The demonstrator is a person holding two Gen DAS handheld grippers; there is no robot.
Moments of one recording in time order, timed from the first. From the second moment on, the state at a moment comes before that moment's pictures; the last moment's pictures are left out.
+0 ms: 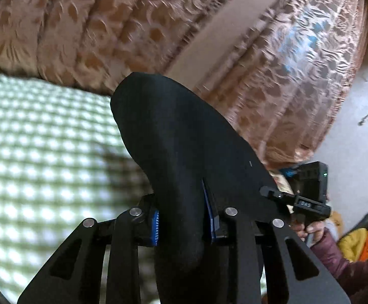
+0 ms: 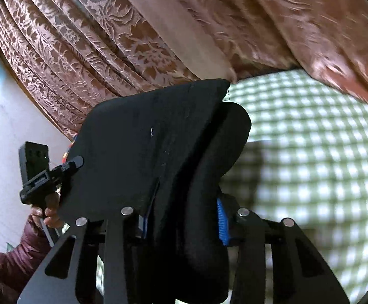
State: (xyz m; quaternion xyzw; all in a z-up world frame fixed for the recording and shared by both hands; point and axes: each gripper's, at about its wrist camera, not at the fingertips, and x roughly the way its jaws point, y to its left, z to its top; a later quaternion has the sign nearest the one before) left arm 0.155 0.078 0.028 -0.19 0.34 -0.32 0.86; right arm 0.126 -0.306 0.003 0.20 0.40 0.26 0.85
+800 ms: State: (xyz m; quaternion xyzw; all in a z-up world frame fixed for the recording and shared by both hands) left arm 0.184 0.125 0.003 -0.12 0.34 -0.09 0.93; right arm 0.172 -0.256 -0.016 0.12 0.40 0.17 0.89
